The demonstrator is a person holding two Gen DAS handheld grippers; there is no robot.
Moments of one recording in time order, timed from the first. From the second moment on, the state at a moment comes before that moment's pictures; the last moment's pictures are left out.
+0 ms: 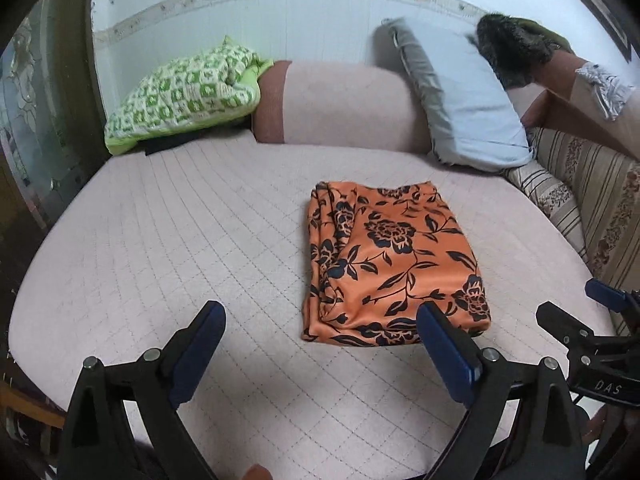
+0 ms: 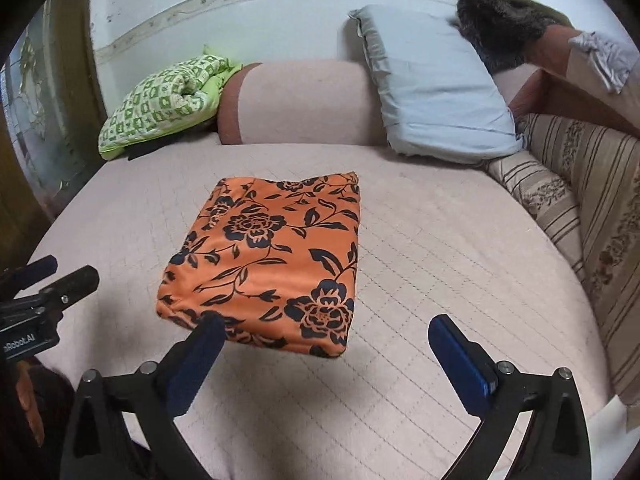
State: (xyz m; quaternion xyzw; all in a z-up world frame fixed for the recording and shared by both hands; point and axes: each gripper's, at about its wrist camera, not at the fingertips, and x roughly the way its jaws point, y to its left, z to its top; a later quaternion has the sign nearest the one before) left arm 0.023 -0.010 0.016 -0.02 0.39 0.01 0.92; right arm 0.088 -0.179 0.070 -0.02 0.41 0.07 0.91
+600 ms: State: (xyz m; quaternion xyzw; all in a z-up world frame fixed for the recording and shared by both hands) left arm -0.005 -0.026 0.045 -0.01 0.38 0.02 0.93; right arm 0.050 -0.165 0.103 -0.07 0.38 0.08 0.92
